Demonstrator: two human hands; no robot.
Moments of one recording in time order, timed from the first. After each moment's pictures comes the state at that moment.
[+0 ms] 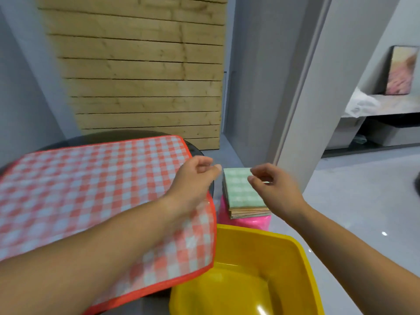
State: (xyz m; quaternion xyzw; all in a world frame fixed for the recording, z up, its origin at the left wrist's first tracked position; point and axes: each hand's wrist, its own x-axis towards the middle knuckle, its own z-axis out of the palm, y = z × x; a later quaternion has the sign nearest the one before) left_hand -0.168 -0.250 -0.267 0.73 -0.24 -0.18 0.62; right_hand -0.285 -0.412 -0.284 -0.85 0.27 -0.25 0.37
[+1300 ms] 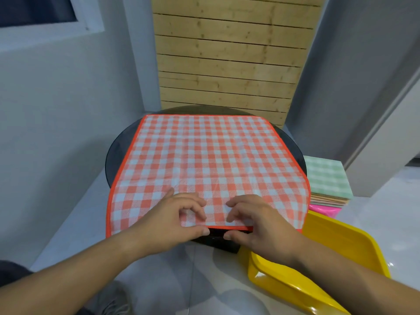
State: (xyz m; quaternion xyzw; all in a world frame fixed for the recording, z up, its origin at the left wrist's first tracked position) left_hand -0.171 0.074 -0.310 0.85 -0.34 -0.15 0.38; right_hand -0.268 -0.157 -0.308 -0.97 -0.05 -0.02 0.23
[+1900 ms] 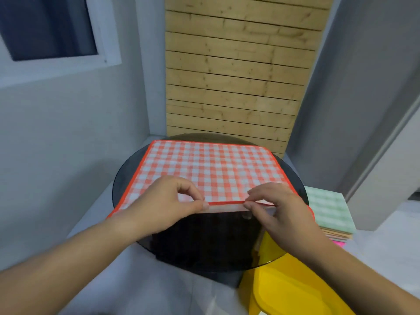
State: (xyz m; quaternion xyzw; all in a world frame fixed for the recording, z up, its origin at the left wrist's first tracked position) left_hand -0.140 0.070 -0.227 0.85 -0.30 -0.08 0.43; right_hand -0.242 -0.170 -0.240 -0.95 -0.01 -0.22 0.22
